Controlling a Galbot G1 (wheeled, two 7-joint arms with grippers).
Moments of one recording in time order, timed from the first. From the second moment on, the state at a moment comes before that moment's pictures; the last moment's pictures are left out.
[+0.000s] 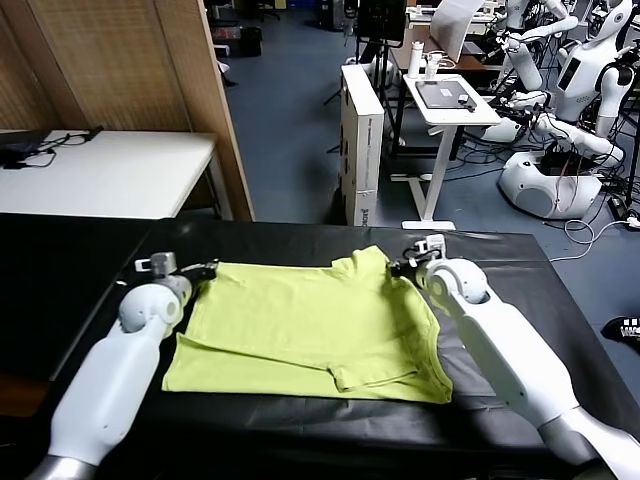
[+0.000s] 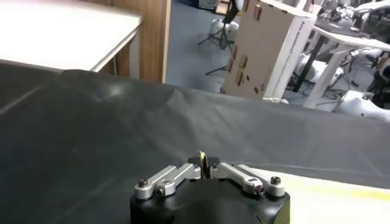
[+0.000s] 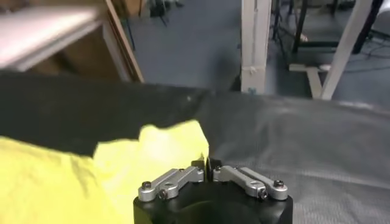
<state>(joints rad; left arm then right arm) 0.79 -1.03 -0.34 -1.49 -0.80 0.59 -0.13 -0.59 1.01 0.08 1.51 0.89 -0.67 0.11</state>
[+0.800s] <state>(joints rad) 1.25 -0.93 -0.61 -1.98 -0.88 0.59 -0.13 -1.04 0.77 0.33 1.95 0.94 -0.74 0.10</state>
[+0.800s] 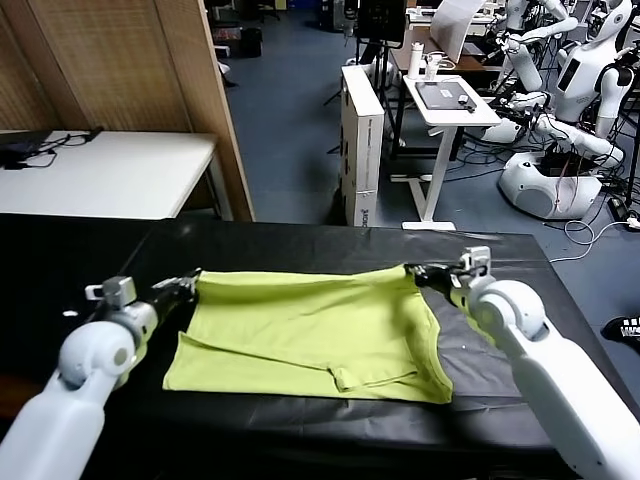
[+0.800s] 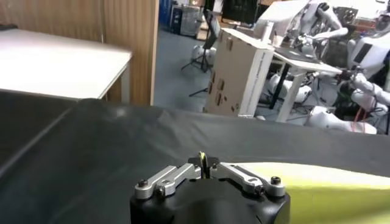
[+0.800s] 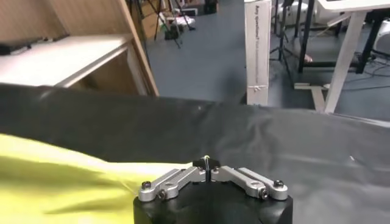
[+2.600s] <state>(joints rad) 1.38 -1.05 -0.70 -2.01 -0.78 0.61 -0.14 -1.16 0.89 0.40 1.98 0.84 -0.73 0.16</state>
